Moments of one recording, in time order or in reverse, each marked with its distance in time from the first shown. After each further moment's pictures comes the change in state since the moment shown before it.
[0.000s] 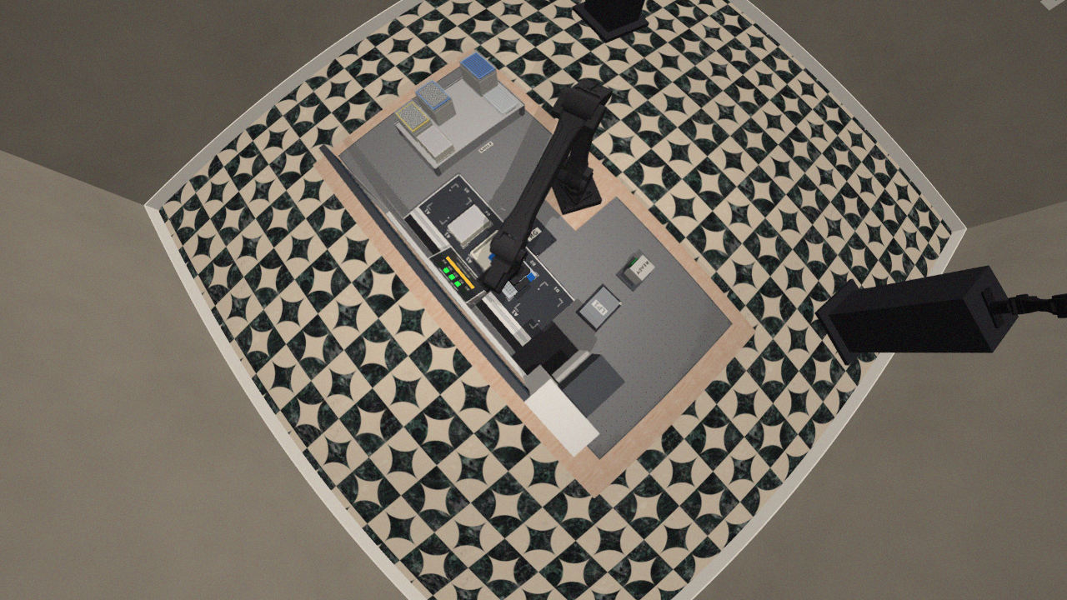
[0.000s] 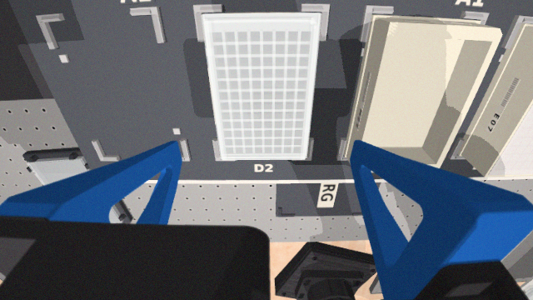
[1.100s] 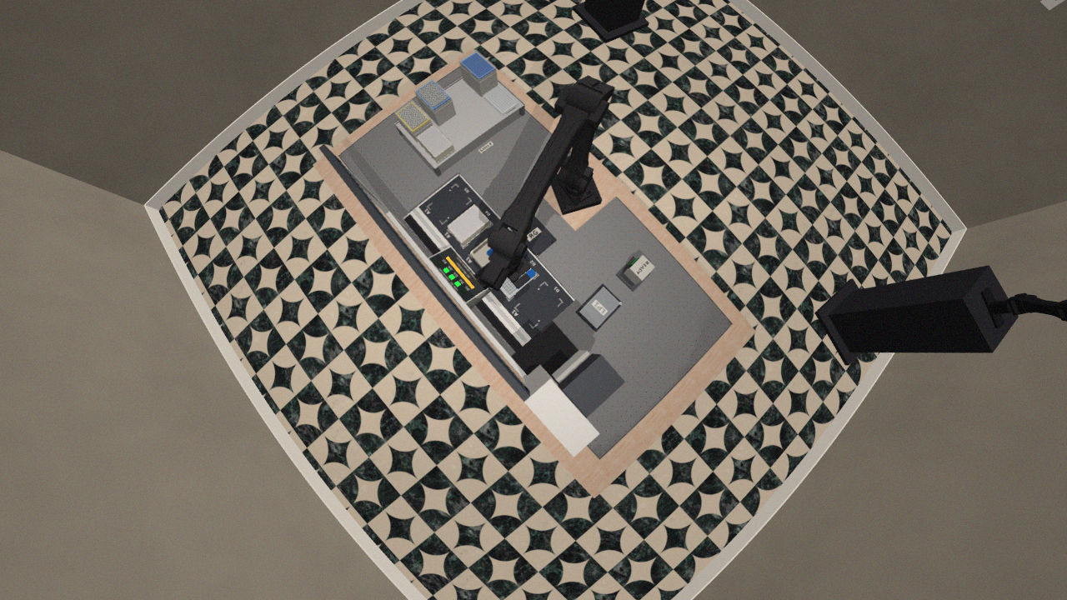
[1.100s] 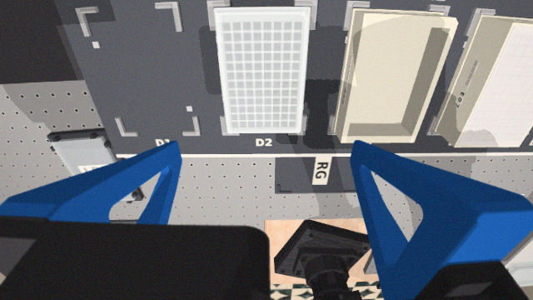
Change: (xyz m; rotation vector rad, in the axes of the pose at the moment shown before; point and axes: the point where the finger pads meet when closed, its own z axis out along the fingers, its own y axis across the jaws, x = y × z) arm 0.000 0.000 -0.048 0.000 0.002 0.000
